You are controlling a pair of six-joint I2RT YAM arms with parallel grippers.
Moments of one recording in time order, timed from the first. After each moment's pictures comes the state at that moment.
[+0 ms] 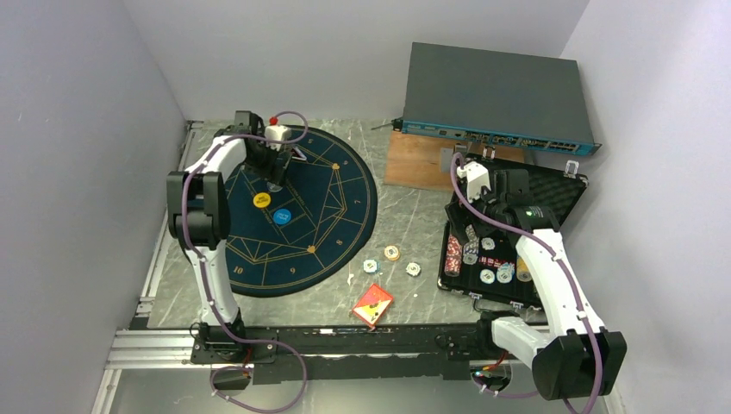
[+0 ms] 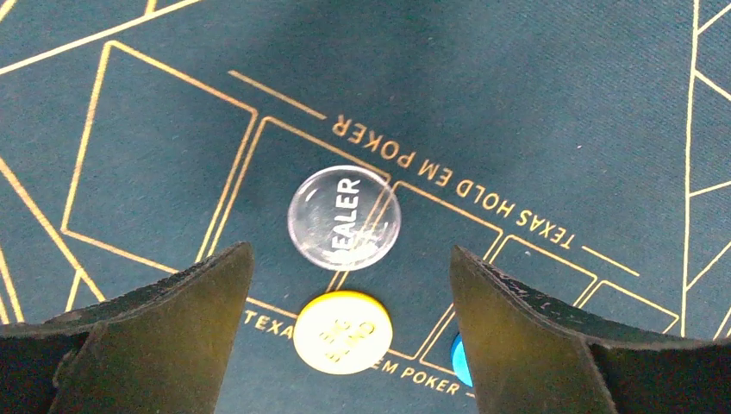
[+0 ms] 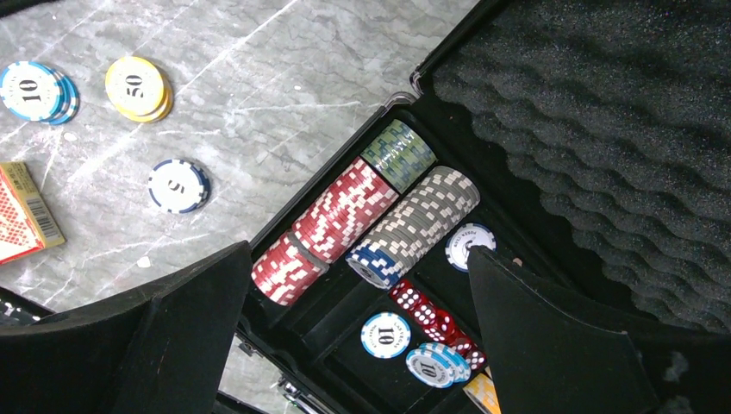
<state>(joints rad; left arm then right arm) -0.02 2.09 1.68 -0.69 0.27 0.39 0.06 1.04 0.93 -0.78 -0.26 -0.40</state>
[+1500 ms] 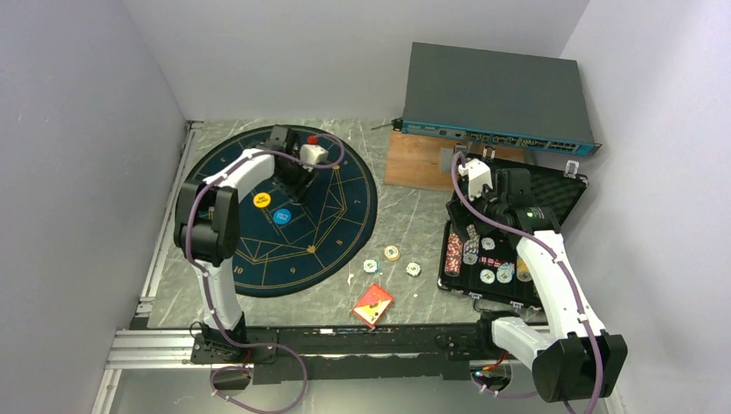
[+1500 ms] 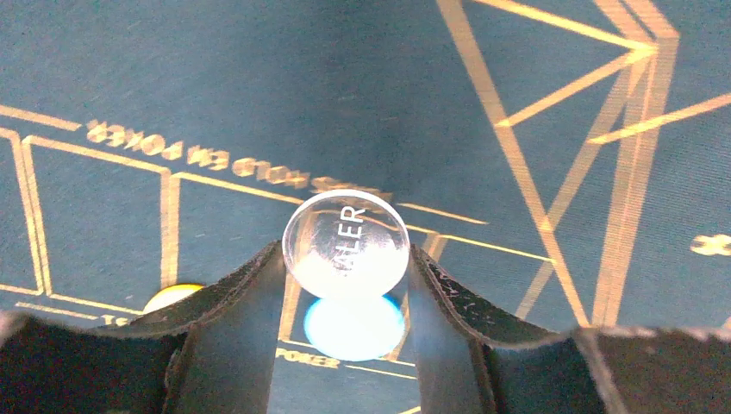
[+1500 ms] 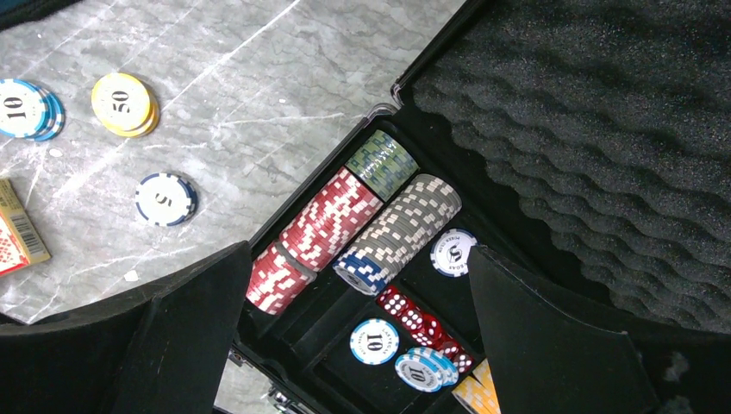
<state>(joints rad) -0.21 1.99 1.51 -0.68 0.19 0.42 0.06 1.03 0.93 -0.75 -0.24 -0.39</state>
